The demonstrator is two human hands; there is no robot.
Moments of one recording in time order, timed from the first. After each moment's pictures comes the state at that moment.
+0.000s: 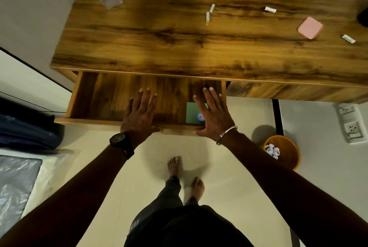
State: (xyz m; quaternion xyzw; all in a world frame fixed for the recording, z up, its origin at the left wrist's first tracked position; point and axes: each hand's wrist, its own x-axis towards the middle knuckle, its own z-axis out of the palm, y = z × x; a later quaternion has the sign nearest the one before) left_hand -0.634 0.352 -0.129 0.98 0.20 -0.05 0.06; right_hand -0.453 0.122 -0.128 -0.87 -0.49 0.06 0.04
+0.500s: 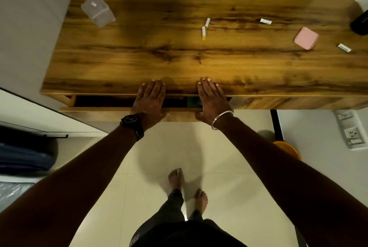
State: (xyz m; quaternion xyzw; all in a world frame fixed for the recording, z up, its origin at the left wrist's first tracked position) left_hand -0.515 0.415 -0.118 0.99 0.12 -0.10 -0.01; right_hand -0.372 0.200 -0.125 -0.90 -0.43 0.06 -0.01
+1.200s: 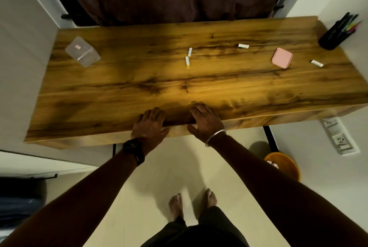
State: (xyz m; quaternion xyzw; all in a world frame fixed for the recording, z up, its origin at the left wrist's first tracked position) left_hand -0.461 0.410 -0.092 0.98 0.13 -0.11 0.04; right_hand -0.338 0.214 -0.119 -0.92 -0.37 0.04 0.08
